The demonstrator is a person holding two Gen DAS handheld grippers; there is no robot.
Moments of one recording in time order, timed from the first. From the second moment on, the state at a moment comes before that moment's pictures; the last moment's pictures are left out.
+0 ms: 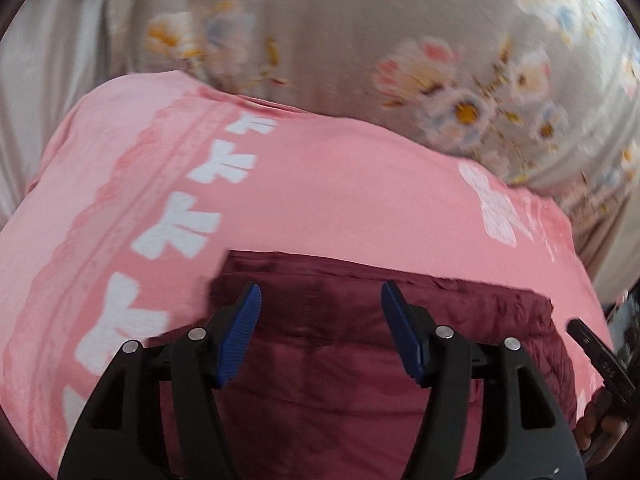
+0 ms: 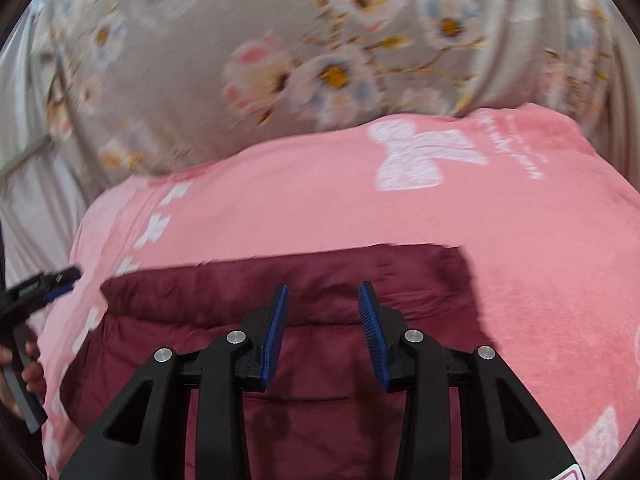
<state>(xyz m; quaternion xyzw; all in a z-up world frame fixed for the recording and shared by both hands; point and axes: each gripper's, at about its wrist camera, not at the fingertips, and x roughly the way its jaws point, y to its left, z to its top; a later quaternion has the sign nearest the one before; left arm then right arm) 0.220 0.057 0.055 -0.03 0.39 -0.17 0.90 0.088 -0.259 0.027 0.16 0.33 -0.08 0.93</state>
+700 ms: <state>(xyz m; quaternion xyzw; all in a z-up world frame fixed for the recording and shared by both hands) 0.287 -0.061 -0.012 0.03 0.46 -0.20 0.86 0.217 -0.231 -0.004 0.13 0.43 -0.03 0.89</state>
